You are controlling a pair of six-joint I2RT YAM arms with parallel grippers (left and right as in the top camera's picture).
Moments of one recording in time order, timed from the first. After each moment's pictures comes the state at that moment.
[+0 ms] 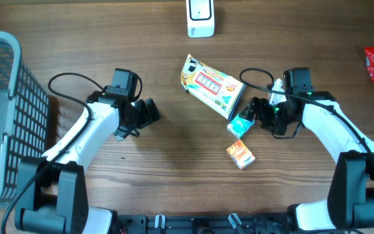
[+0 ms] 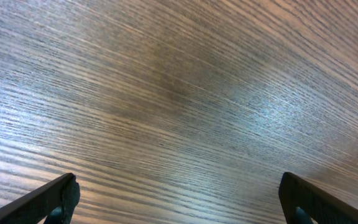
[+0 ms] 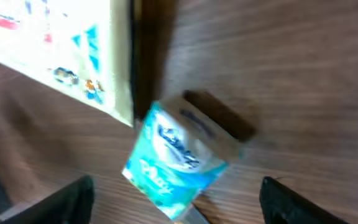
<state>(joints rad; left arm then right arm) -0.21 1.61 0.96 -0.72 0.12 -0.68 0.04 1.62 0.91 -0.64 -0.48 0.34</state>
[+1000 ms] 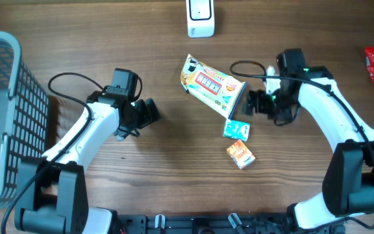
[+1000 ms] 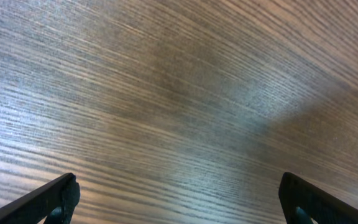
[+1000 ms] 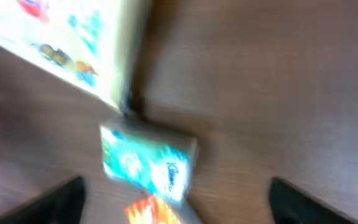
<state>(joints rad) -0.21 1.61 0.96 -0.72 0.12 -0.68 0.09 1.72 1.17 -0.89 -0.34 0.13</state>
